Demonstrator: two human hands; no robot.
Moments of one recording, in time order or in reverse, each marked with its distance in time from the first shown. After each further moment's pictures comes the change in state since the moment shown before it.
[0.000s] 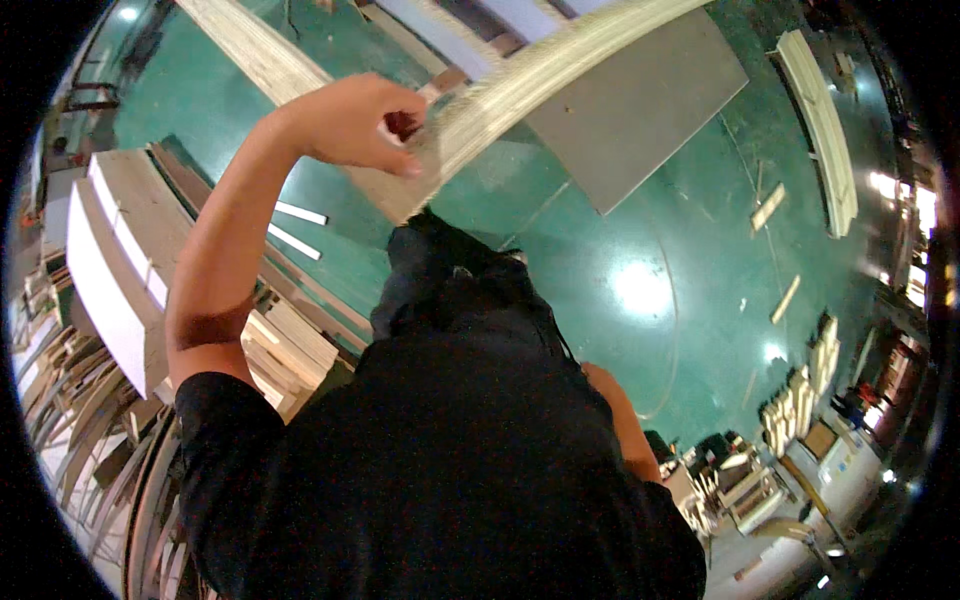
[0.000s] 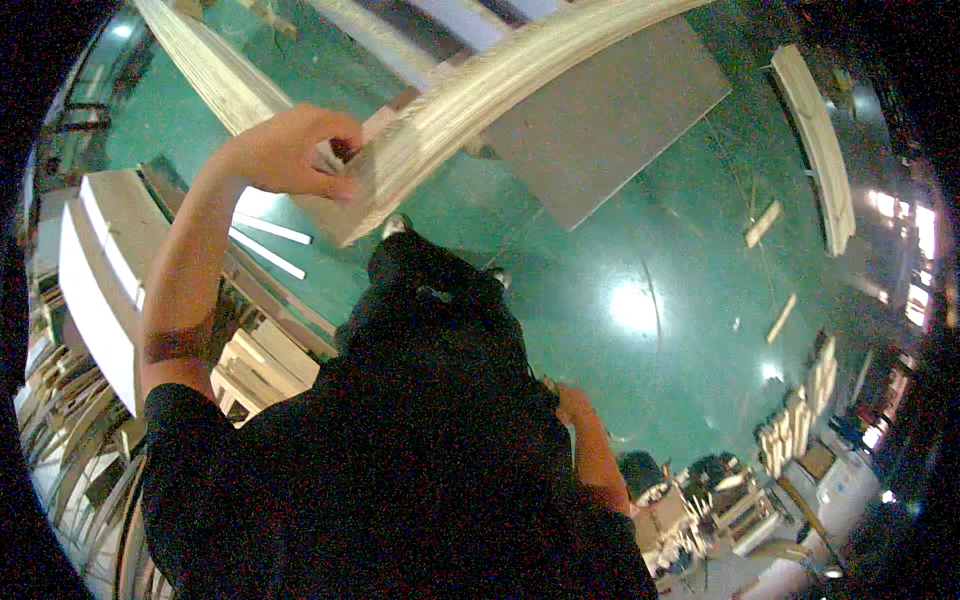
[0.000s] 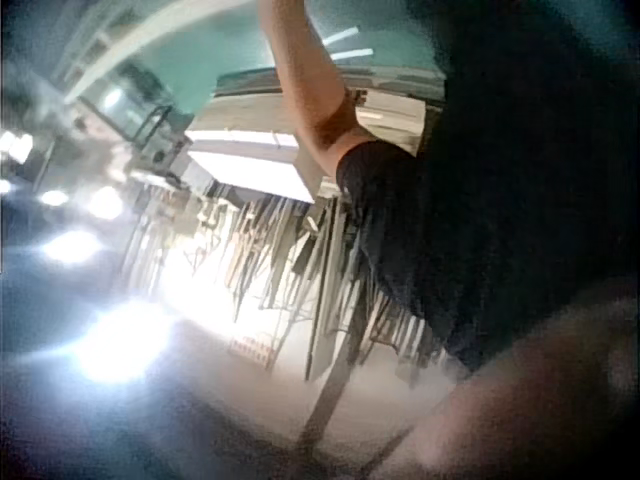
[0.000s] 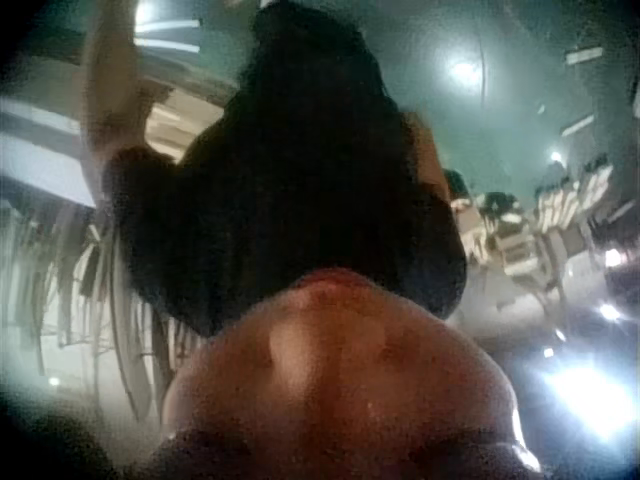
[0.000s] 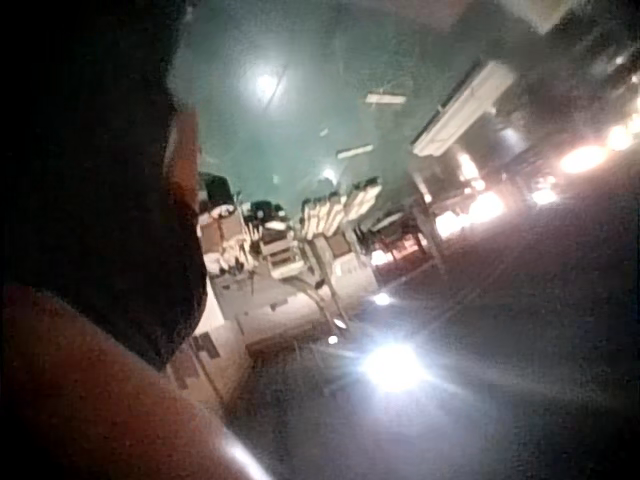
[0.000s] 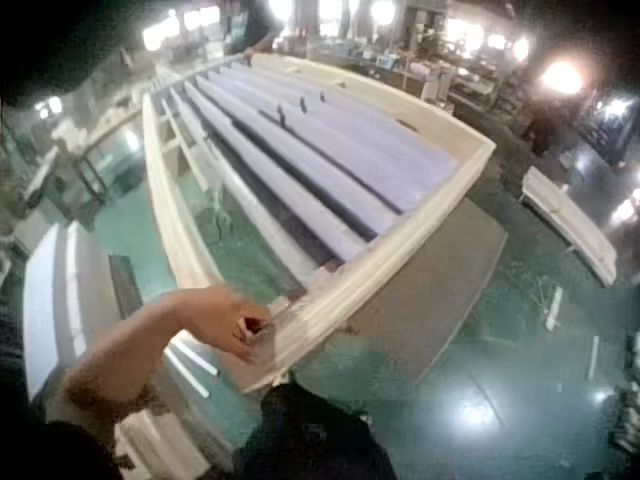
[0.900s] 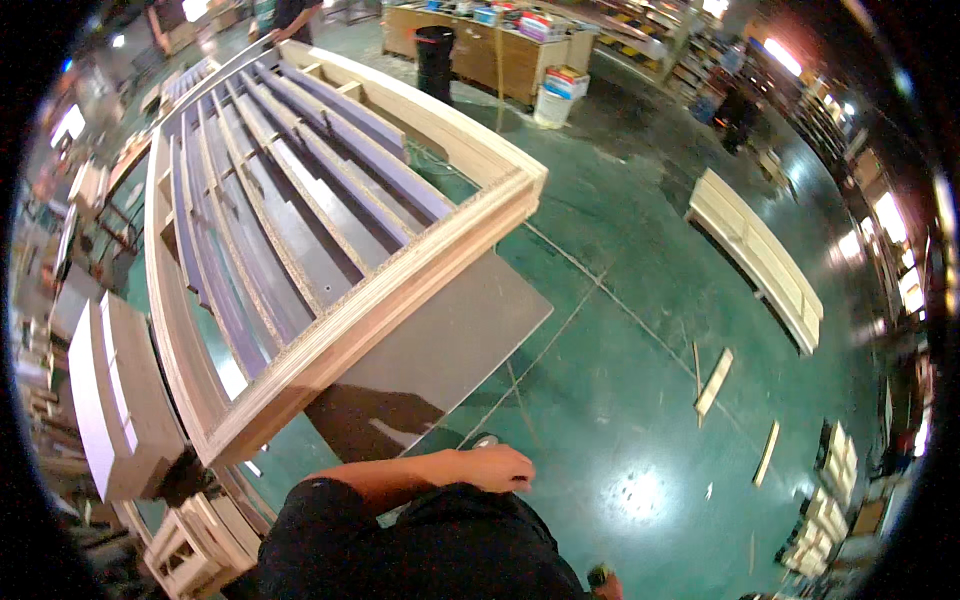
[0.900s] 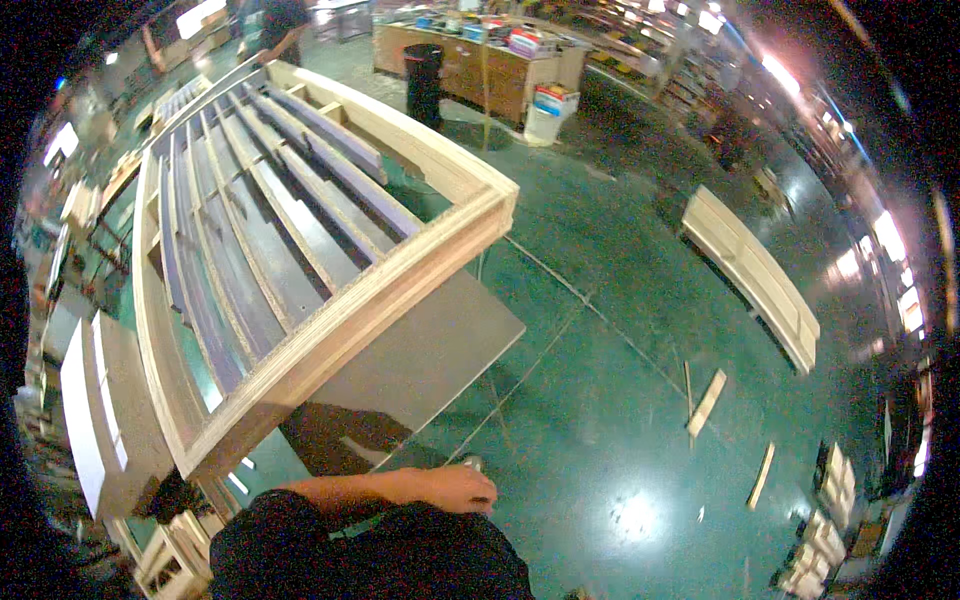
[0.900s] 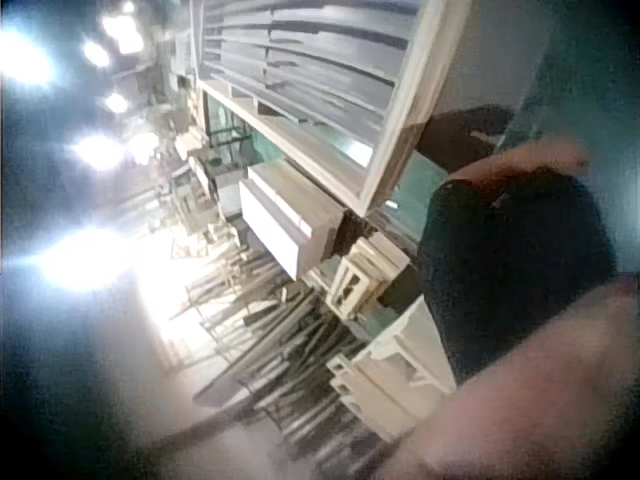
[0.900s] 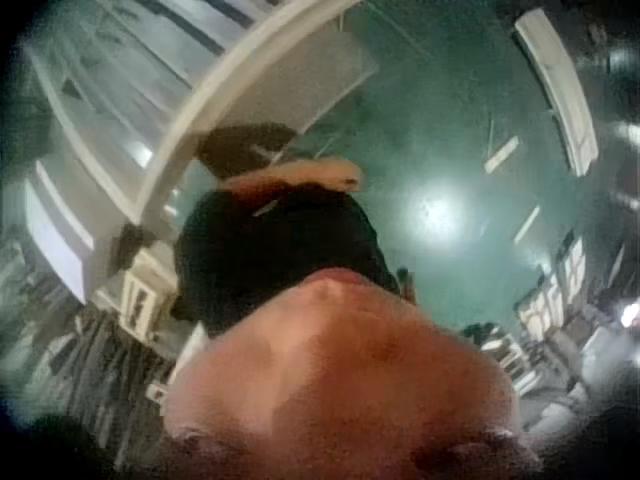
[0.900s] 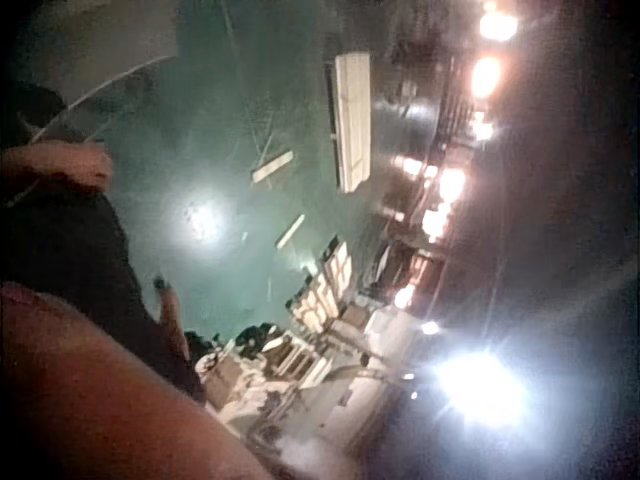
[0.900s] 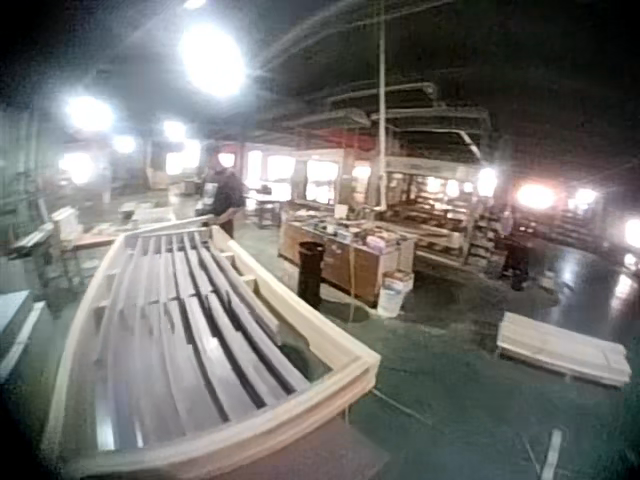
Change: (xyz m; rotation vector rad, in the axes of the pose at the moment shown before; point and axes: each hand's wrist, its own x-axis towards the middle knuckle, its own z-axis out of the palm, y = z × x) left_hand 0.460 0.312 0.251 -0.097 -0.184 0.540; right_hand -0.032 0.392 -0.183 0.407 0.540 0.419
